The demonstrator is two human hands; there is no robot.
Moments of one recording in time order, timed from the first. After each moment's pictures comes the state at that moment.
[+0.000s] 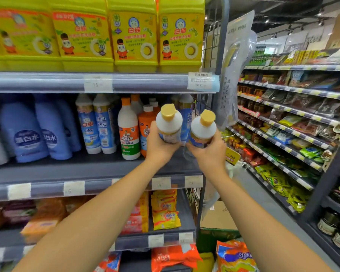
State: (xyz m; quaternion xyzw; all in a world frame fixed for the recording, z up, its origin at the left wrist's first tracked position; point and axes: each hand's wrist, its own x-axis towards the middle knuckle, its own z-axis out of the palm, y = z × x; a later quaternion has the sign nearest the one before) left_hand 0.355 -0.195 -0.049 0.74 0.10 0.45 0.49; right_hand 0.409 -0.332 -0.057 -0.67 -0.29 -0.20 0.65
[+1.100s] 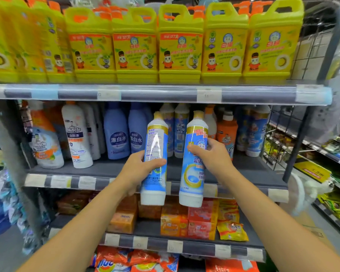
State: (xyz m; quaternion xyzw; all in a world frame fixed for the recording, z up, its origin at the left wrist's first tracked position) left_hand 0.103 -0.009 -0.045 0.71 0.21 0.28 0.61; right_hand 0.268 -0.160 -0.029 -0.66 -0.36 0.12 0.65
